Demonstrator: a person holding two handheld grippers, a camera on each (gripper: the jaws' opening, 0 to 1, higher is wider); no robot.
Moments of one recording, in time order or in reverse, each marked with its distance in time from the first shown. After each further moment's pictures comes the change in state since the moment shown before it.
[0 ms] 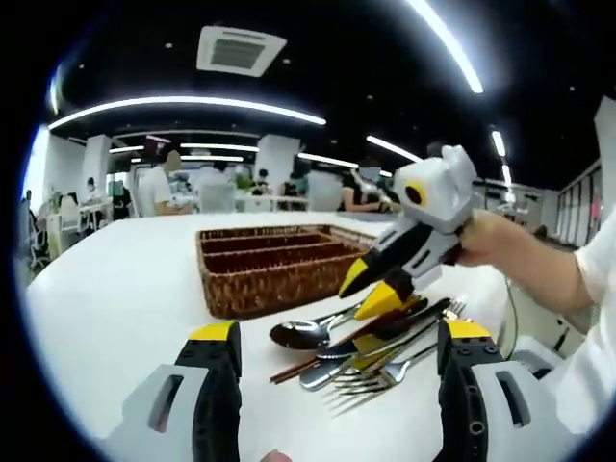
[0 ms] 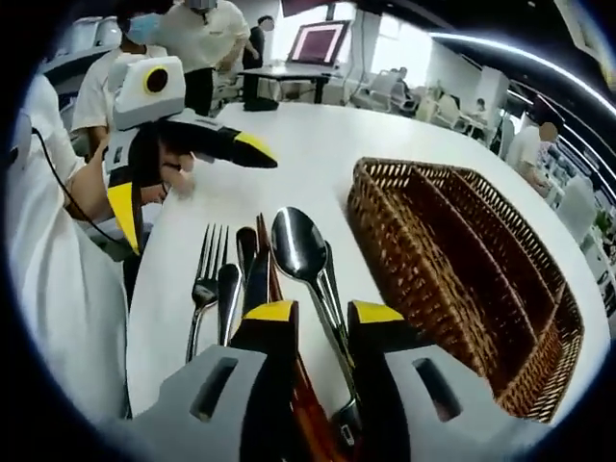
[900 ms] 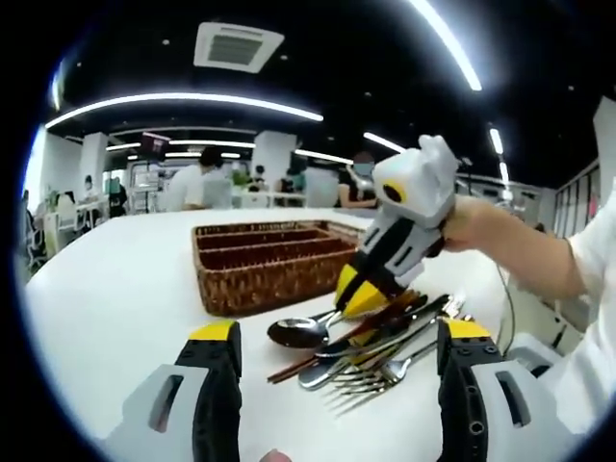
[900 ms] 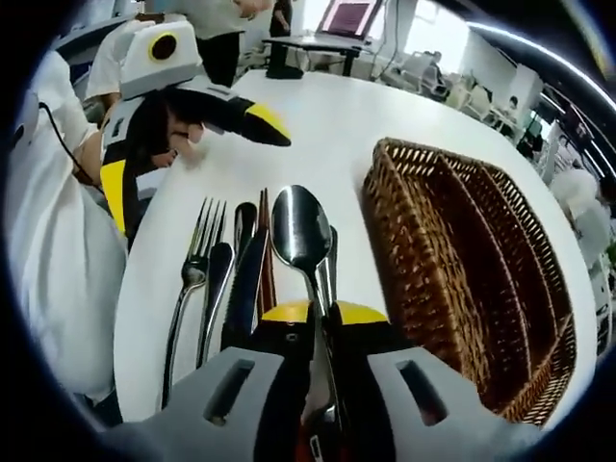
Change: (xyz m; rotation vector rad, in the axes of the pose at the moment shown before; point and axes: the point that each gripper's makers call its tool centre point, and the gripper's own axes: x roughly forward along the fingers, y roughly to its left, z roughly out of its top) left arm 0.008 0.005 -0.001 -0.002 0.017 -0.018; right arm 0.010 -0.004 -0.008 -0.108 0.119 0.078
